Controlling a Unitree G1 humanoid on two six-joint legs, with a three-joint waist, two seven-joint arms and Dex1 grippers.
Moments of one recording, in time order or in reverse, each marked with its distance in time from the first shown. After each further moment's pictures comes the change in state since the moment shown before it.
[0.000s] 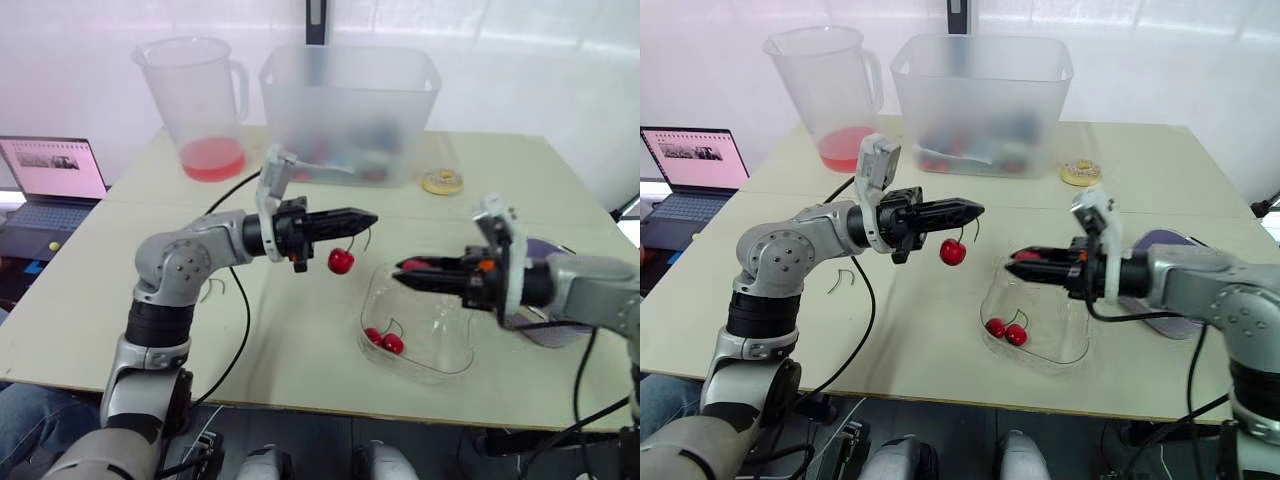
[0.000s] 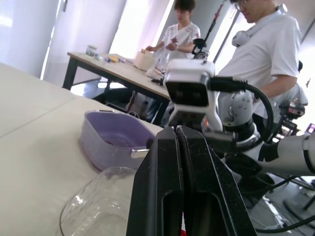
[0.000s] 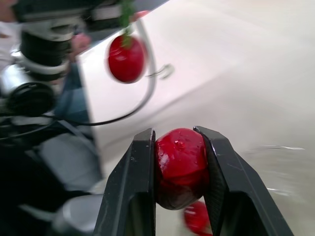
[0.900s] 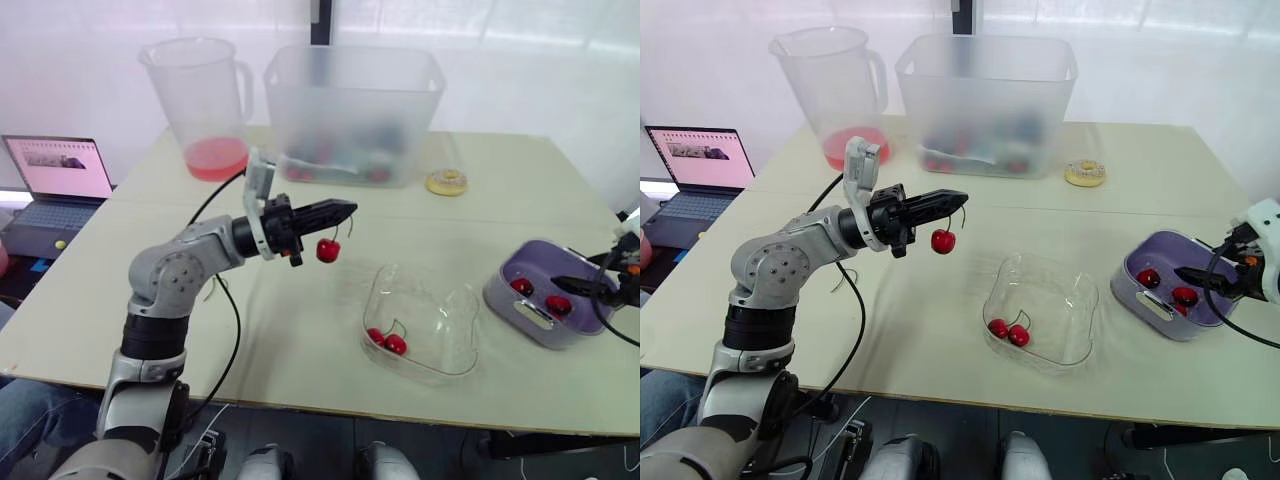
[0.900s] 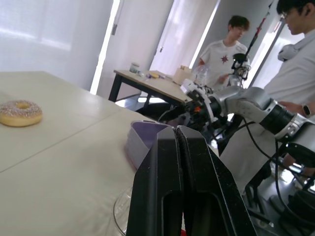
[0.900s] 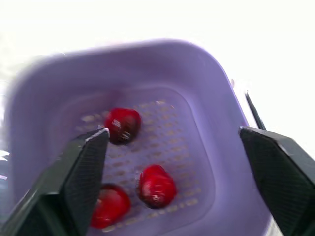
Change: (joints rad) left arm 0.061 0.004 0.038 -0.012 0.043 -0.099 0.079; right arm 0.094 -0.201 -0.006 0.624 -0.593 -0.468 0.263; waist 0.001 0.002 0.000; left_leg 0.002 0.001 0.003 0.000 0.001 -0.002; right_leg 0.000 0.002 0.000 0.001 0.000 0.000
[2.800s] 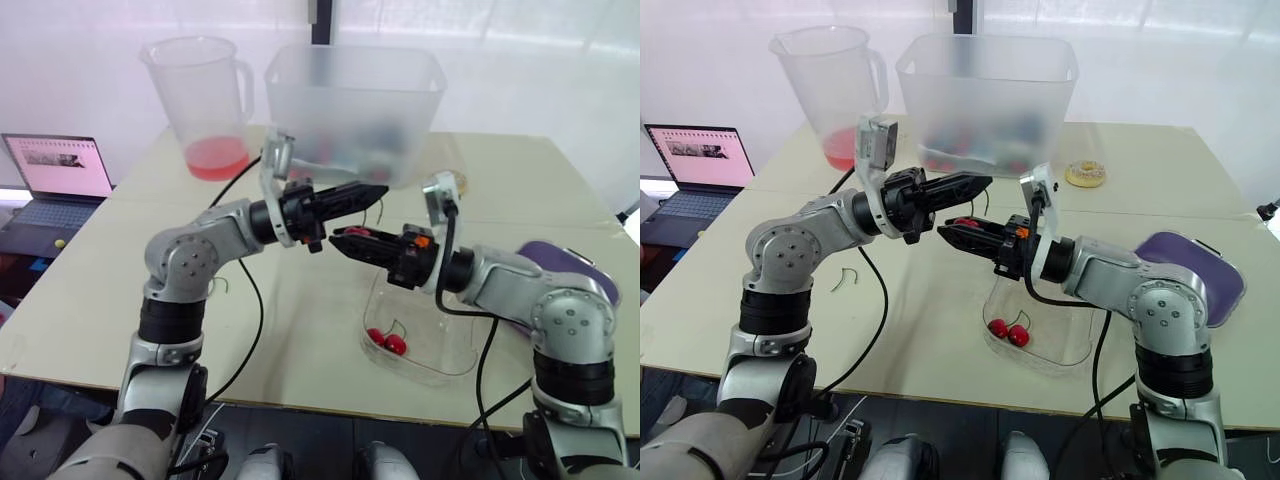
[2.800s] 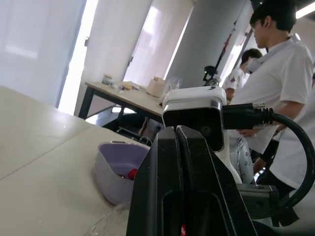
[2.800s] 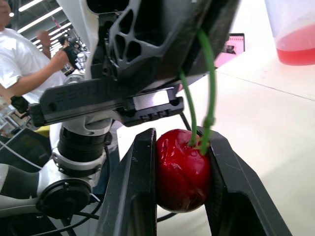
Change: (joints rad) left arm -0.096 -0.067 -0.001 0.005 -0.088 0.070 0.037; right arm -0.258 0.723 0.183 -0.680 0.846 0.386 -0.648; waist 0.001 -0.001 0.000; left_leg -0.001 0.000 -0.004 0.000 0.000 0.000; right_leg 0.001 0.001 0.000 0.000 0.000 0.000
